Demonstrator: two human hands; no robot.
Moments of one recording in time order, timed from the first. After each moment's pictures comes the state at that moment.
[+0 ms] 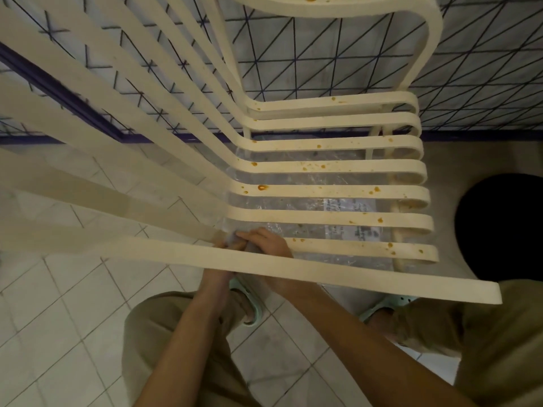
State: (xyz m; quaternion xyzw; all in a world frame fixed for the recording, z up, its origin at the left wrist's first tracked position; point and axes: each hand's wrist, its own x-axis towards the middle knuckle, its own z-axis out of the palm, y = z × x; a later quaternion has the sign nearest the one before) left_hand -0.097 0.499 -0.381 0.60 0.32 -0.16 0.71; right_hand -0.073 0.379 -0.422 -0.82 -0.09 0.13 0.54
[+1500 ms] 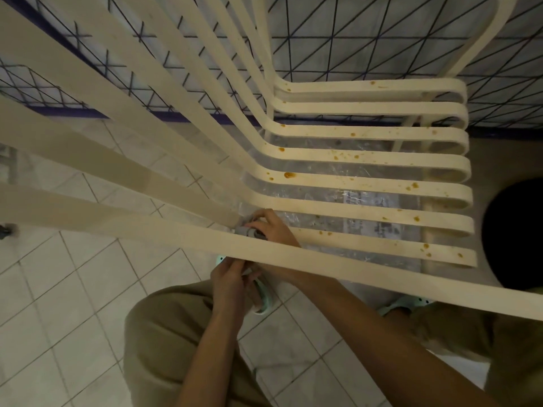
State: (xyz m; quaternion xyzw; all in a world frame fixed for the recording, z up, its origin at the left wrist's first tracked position) left_hand -0.133 0.510 -0.398 0.55 0.47 -0.05 0.68; right_hand -0.059 0.417 -0.419 -0.85 -0.15 0.22 0.45
